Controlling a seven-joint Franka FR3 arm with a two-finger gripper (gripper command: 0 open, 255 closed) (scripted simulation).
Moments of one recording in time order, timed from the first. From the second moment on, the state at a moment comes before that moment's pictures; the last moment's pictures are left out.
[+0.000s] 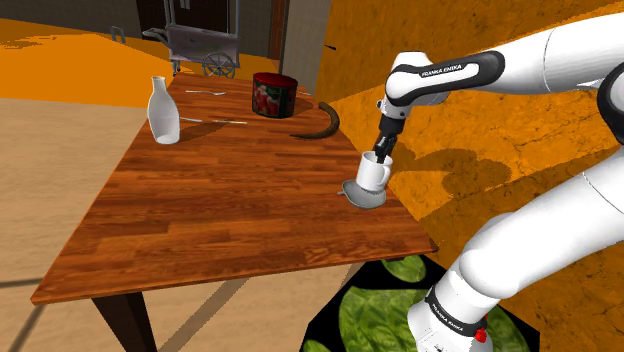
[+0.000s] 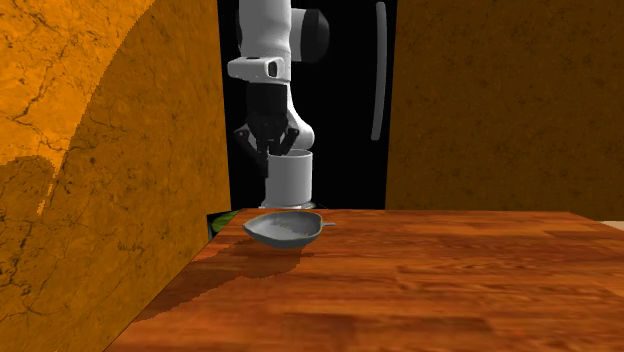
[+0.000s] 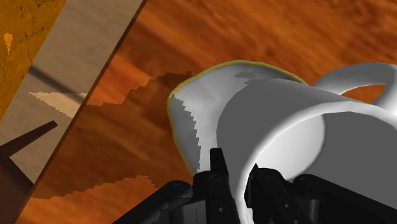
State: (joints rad) arm -0.15 -0.32 -0.28 -2.35 -0.12 1.94 -0.43
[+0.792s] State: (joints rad) arm -0.15 -0.27 -0.29 -2.42 -0.11 2.06 -0.43
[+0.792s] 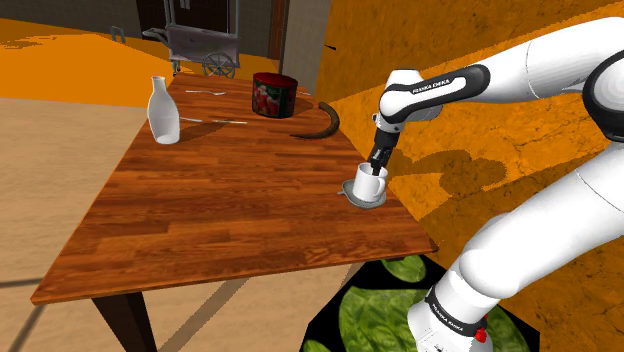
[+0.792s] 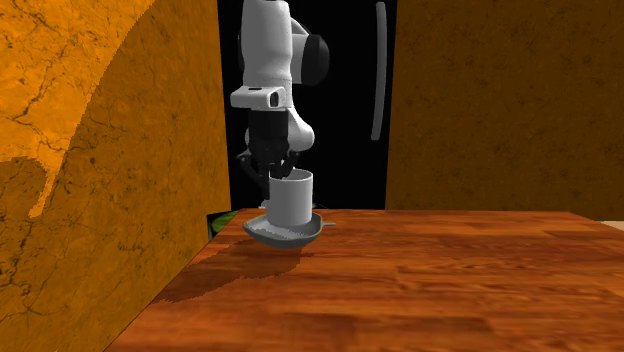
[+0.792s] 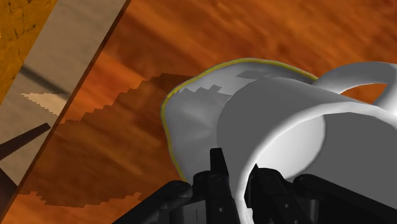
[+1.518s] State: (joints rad) arm -0.15 -0.29 -0.28 -2.39 -0.11 2.02 -0.43
